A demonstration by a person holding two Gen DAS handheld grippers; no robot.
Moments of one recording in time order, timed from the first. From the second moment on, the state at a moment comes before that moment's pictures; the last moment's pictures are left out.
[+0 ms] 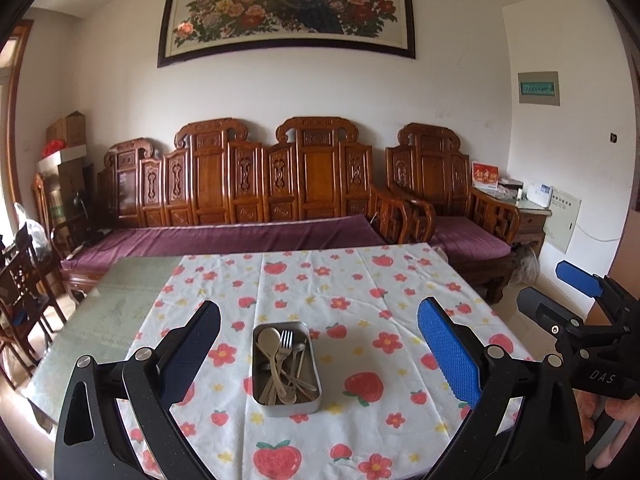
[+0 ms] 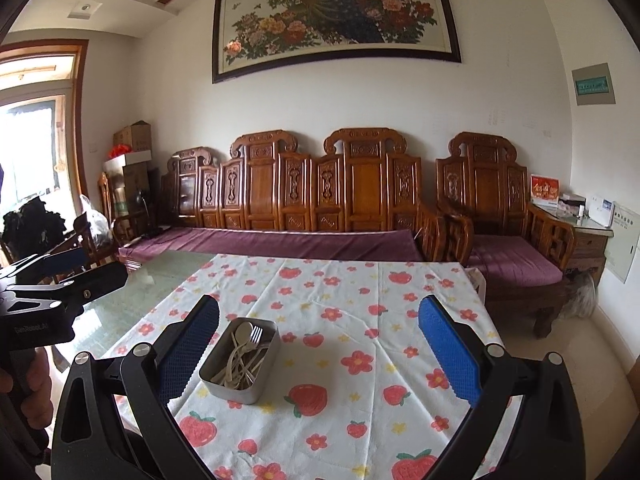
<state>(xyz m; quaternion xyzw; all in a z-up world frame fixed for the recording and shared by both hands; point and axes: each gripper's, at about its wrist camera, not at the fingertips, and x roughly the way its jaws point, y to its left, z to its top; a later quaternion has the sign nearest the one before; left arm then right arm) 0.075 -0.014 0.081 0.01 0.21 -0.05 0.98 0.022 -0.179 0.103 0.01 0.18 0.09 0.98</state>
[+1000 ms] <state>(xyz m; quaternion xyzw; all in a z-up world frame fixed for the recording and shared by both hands) 0.059 -0.012 0.082 0.01 0.20 -0.04 0.98 0.012 -0.182 0.116 0.01 0.17 0.09 0.98</state>
